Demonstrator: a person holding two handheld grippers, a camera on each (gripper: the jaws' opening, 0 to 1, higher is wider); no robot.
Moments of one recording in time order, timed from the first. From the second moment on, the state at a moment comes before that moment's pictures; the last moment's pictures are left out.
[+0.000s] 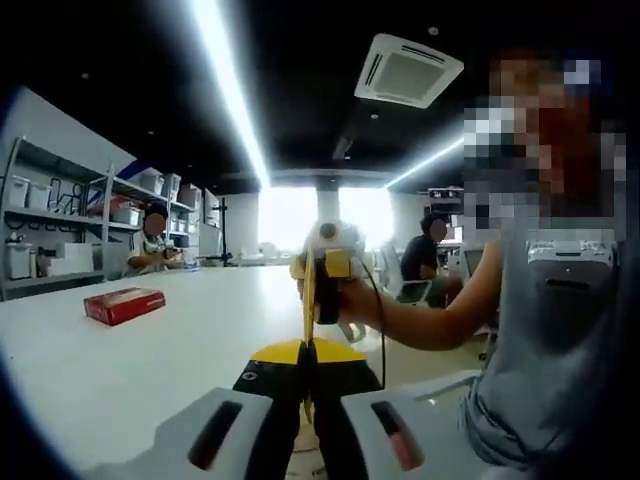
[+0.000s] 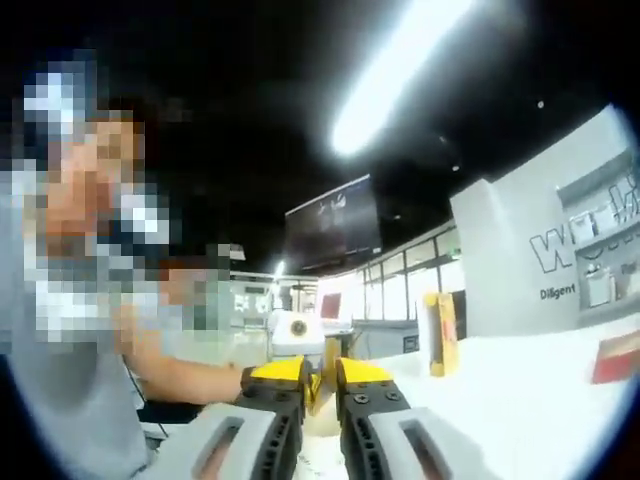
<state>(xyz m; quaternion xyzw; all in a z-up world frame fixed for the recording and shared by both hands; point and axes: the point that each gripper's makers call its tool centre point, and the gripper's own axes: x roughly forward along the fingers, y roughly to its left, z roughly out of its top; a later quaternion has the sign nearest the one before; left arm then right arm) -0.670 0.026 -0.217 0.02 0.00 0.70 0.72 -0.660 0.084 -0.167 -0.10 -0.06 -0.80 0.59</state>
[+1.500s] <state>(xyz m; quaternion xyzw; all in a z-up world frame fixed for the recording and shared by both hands) -0.673 0.033 -0.210 0.03 -0.02 0.70 0.71 -0.663 0.060 -0.177 0.04 0.12 -0.78 0.62</state>
